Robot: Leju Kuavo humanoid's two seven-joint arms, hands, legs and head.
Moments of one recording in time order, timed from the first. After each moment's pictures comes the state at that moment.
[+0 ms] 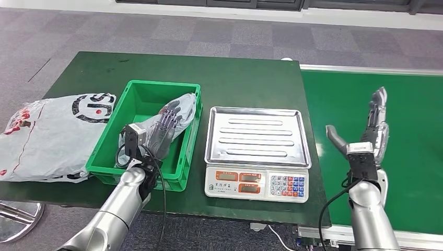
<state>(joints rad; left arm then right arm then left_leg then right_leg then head) -0.58 -0.15 -0.18 -0.72 0.08 -0.28 -0.70 -0.25 -0.16 -0.07 -1.34 0.29 -0.45 -0.63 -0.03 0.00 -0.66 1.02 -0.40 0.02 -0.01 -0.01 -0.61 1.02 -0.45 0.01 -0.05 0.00</state>
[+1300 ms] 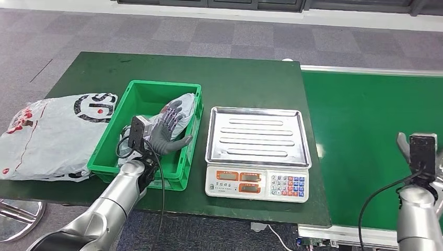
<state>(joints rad) -0.69 -0.15 -0.16 -0.54 0.01 -0.28 -0.70 -0.35 -0.33 -0.39 -0.92 0.36 -0.59 -0.48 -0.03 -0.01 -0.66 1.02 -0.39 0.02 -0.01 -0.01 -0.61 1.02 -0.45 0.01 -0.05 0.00</state>
